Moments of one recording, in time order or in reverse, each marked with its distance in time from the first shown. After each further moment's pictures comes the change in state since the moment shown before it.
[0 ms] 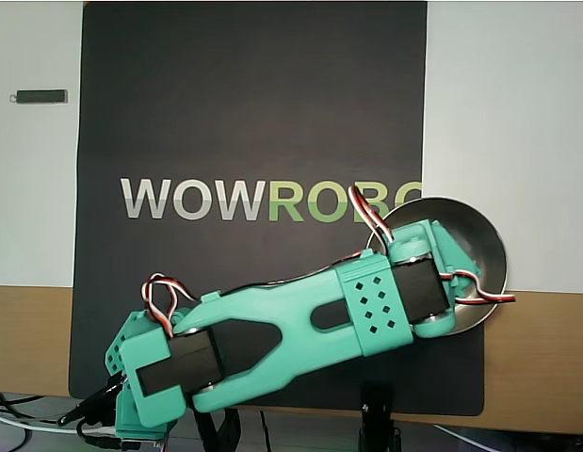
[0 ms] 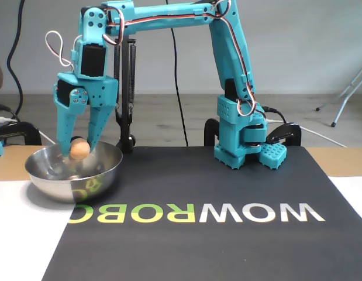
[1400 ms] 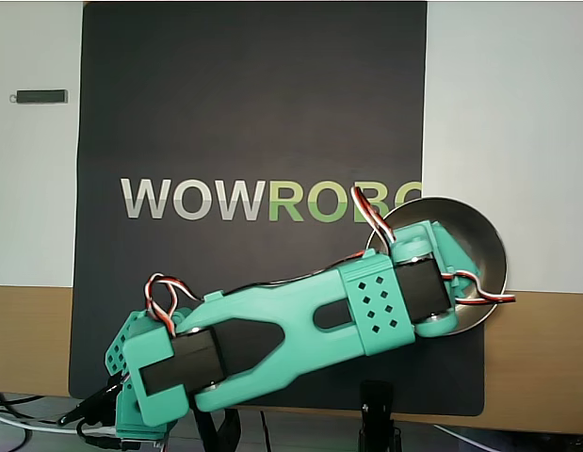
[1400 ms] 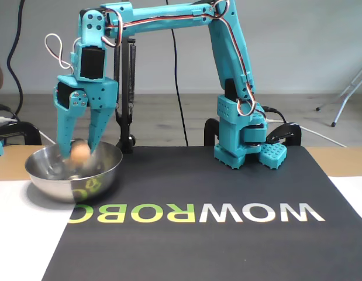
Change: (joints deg) arm 0.0 -0.7 0.0 0.0 0.3
